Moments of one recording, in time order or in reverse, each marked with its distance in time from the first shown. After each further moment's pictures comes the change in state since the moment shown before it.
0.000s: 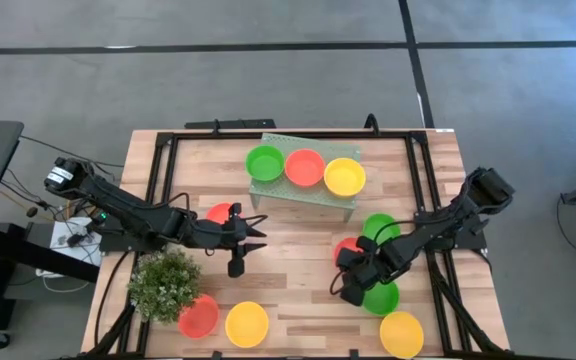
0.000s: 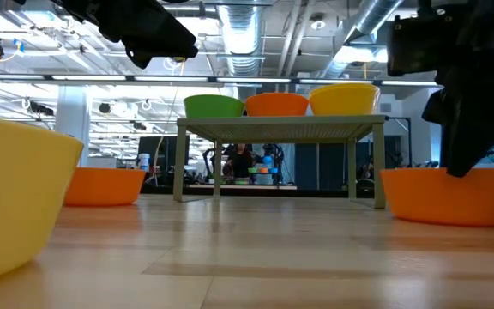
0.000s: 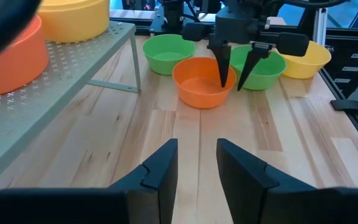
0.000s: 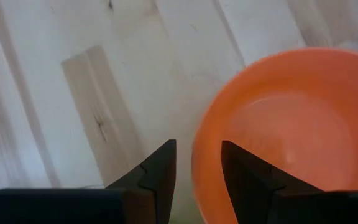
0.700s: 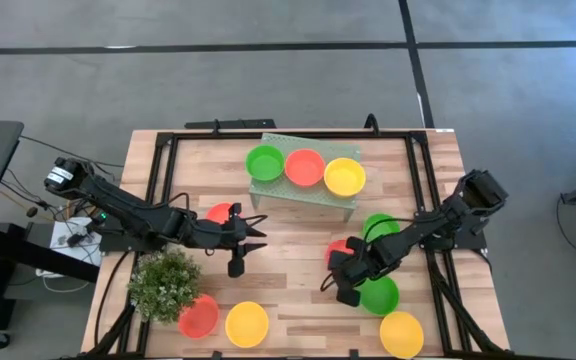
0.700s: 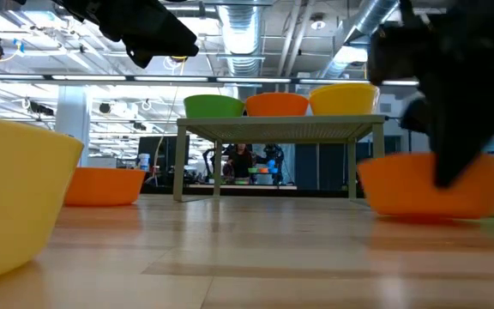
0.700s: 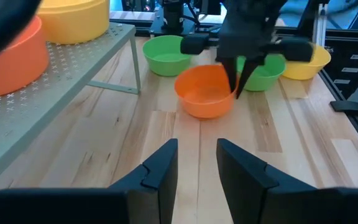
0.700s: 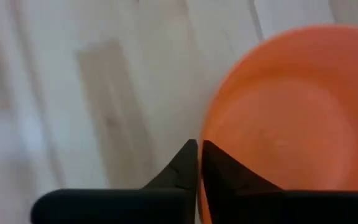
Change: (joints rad) left arm 0.000 0.000 0.000 0.006 0.000 0.003; right arm -0.060 0.056 0.051 0.029 -0.116 -0.162
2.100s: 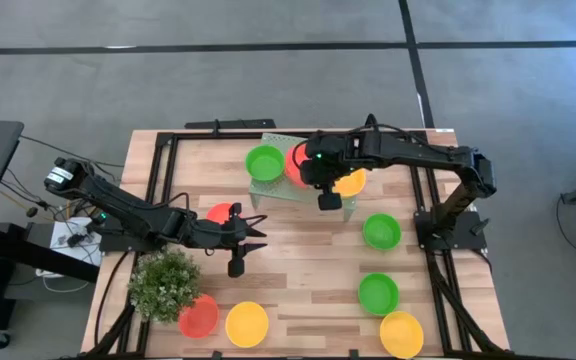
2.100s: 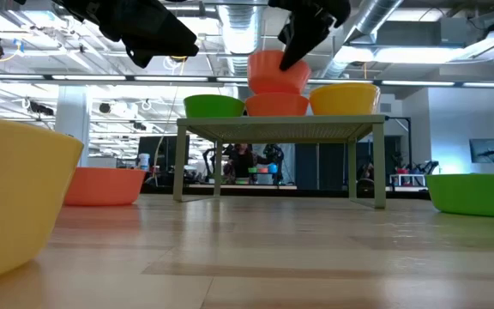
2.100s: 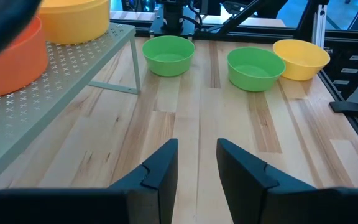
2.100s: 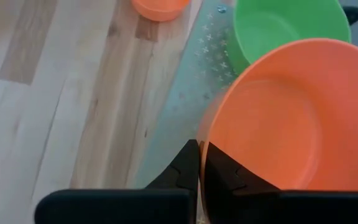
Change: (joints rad) left arm 0.000 0.000 0.000 0.001 0.000 -0.004; right arm -0.674 -0.004 0.654 -0.435 -0.121 -1.152
